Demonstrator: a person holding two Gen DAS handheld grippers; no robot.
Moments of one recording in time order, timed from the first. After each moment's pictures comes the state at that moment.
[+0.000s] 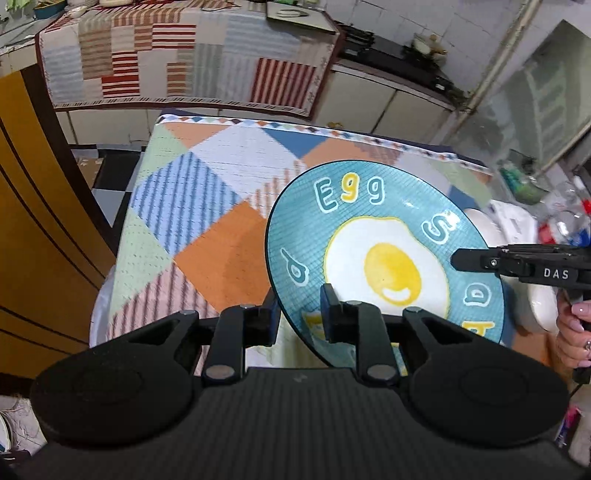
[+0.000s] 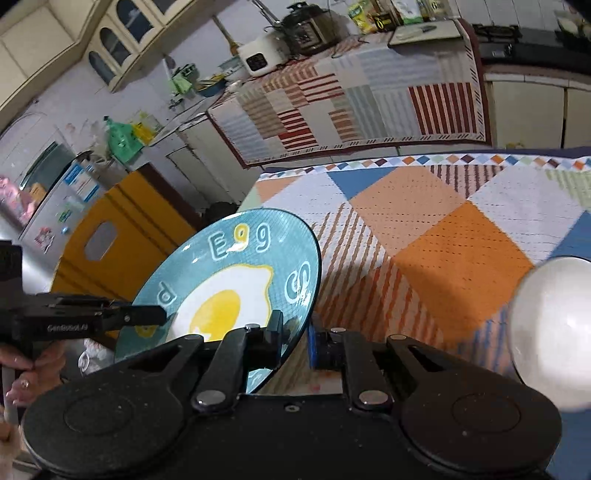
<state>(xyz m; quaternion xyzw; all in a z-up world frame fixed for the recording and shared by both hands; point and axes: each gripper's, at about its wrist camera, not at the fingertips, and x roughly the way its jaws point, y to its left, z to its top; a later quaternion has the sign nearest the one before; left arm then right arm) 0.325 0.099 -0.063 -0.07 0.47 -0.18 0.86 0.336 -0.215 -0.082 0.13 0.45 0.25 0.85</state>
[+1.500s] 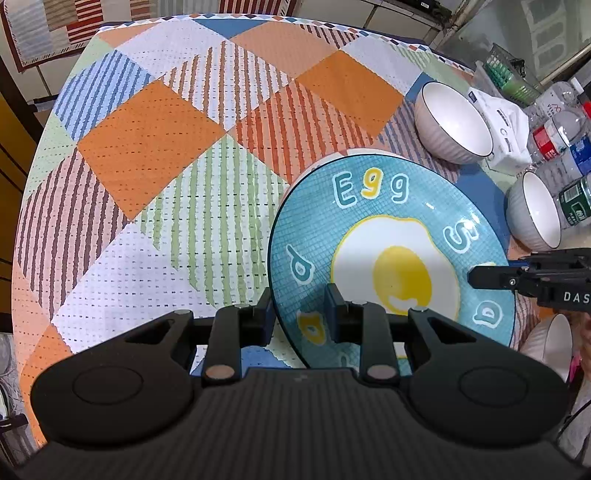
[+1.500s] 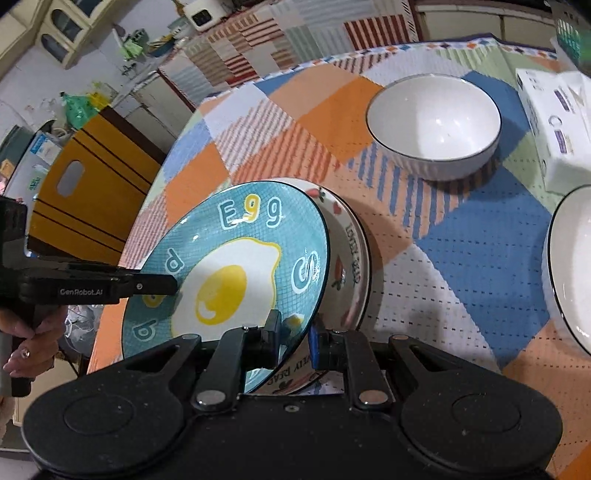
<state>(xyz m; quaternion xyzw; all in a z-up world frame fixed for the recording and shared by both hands) 0.273 -0.001 -0.137 -0.04 0.57 -0.20 0.80 0.224 -0.289 -0.124 0.14 0.54 0.19 0.81</state>
